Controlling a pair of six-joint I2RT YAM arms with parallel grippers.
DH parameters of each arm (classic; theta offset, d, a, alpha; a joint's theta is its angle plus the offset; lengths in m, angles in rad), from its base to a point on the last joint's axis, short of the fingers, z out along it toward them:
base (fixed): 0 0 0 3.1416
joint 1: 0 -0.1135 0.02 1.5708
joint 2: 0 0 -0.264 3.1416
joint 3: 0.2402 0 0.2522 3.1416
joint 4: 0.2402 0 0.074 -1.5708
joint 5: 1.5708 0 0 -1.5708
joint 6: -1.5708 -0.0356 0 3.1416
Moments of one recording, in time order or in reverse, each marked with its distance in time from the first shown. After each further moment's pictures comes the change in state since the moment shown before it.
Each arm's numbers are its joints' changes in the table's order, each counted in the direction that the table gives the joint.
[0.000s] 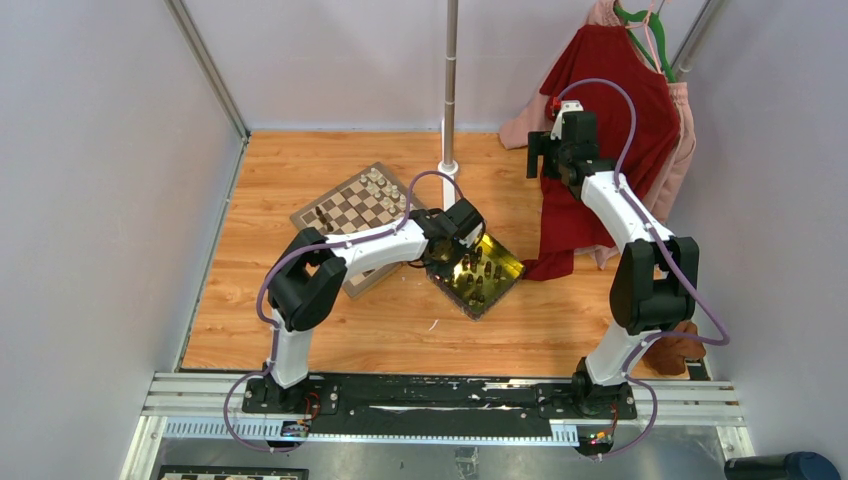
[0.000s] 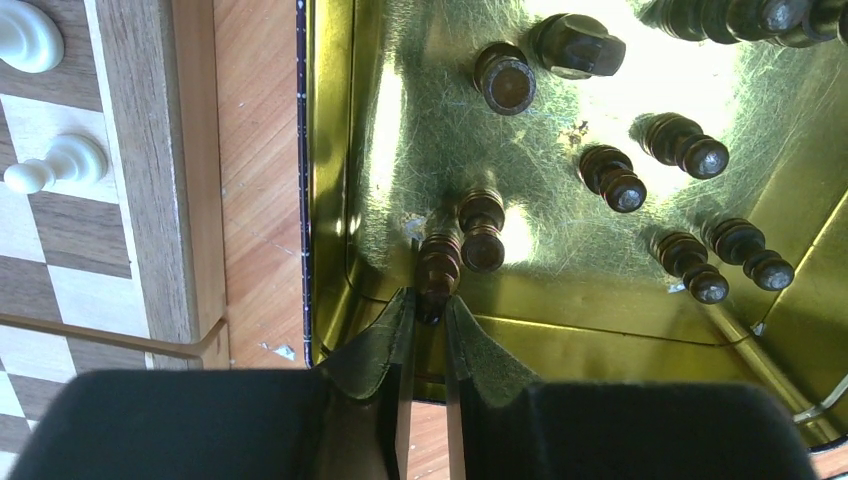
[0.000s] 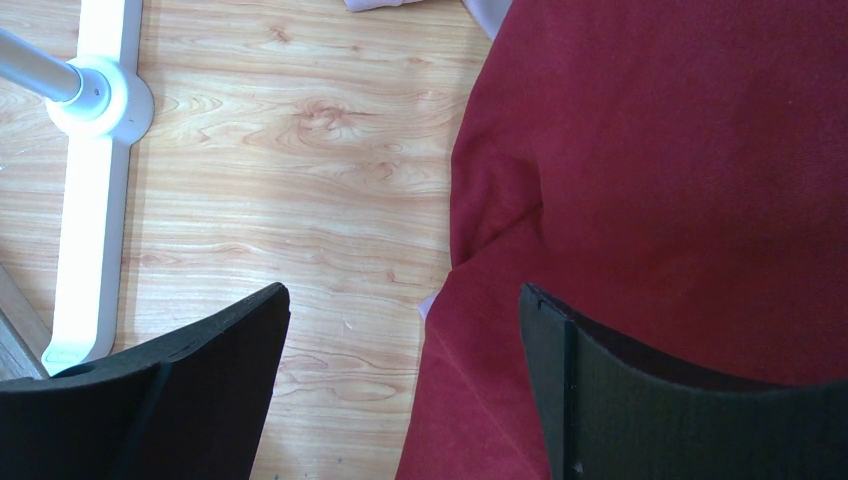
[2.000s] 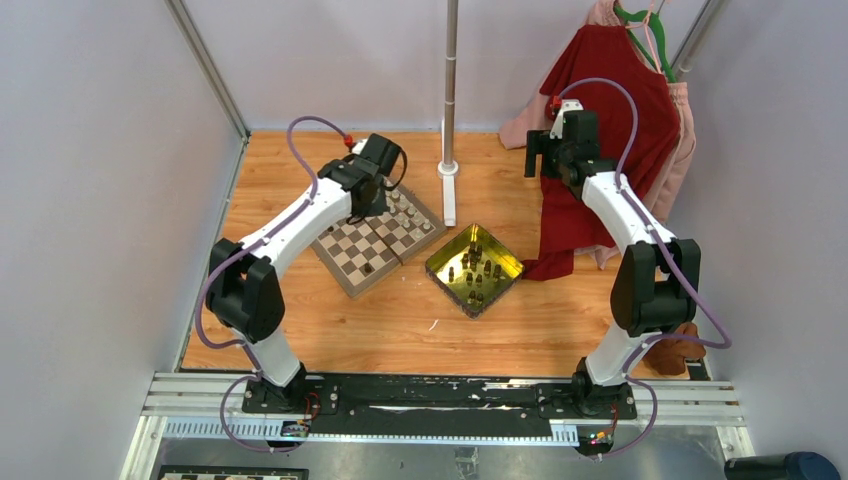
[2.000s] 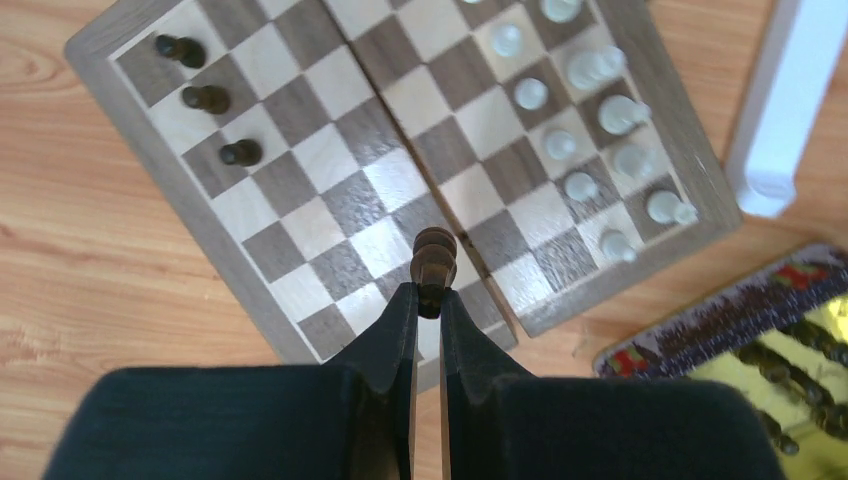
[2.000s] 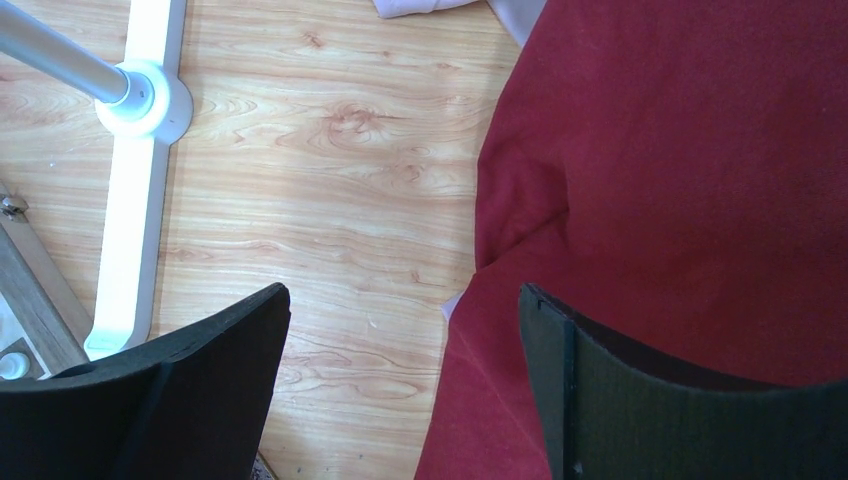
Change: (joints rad) left arm -0.340 -0.246 0.063 0.158 -0.276 0.375; right arm -0.001 -0.013 -0.002 -0.002 -0.046 -0.019
